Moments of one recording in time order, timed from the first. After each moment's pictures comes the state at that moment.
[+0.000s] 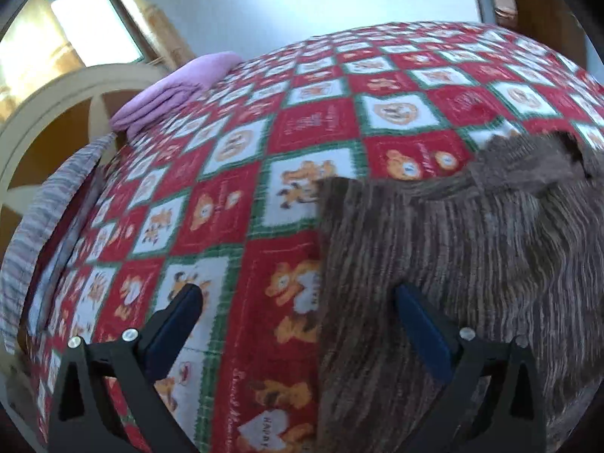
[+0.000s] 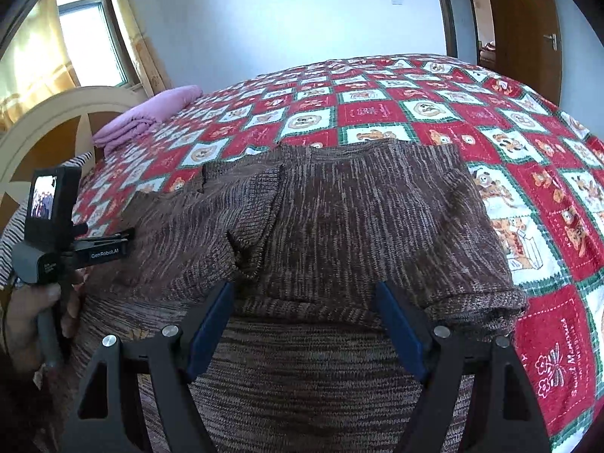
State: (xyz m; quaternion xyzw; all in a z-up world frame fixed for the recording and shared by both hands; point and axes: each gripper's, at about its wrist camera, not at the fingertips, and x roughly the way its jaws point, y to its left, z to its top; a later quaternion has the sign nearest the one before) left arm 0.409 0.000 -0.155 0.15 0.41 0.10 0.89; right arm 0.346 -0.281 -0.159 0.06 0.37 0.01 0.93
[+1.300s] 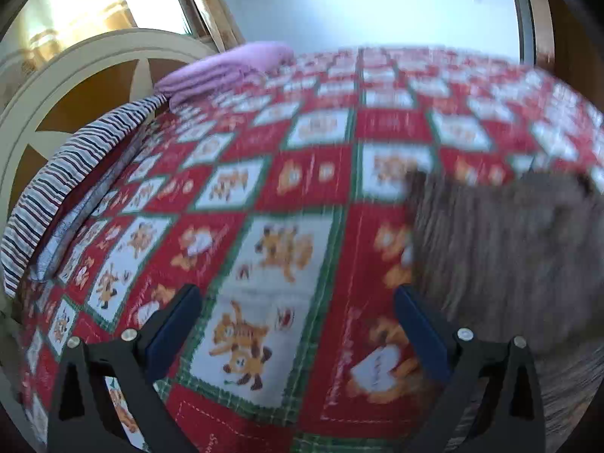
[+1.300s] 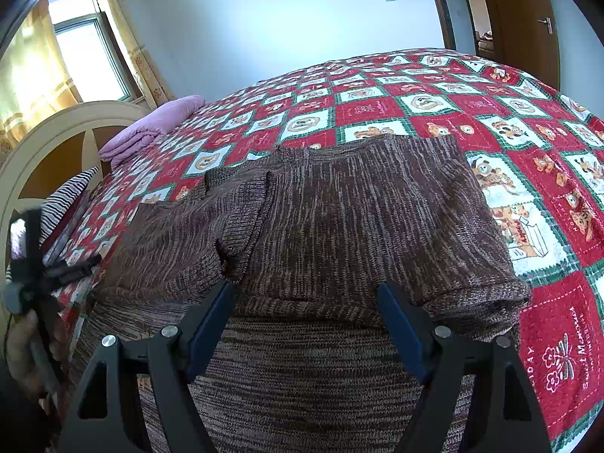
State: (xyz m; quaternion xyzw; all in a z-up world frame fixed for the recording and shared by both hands) left arm 0.364 0.067 -0.131 0.06 0.39 0.13 0.91; right arm 0.343 -0.291 -0.161 0.09 0.37 0.02 0.93
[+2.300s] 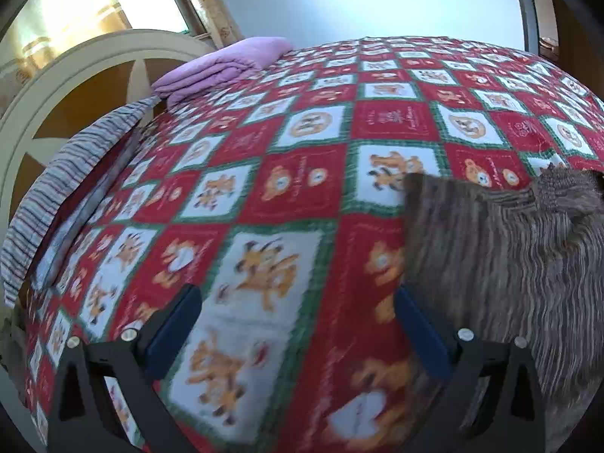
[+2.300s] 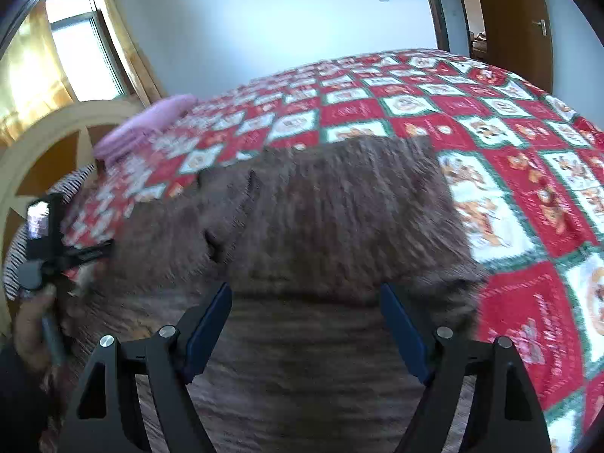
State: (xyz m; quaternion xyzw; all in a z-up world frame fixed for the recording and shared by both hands) left arm 0.390 0.057 -0.148 0.08 0.41 0.15 0.89; right arm 0.323 -0.305 -0.152 0.07 0.39 0.00 0.92
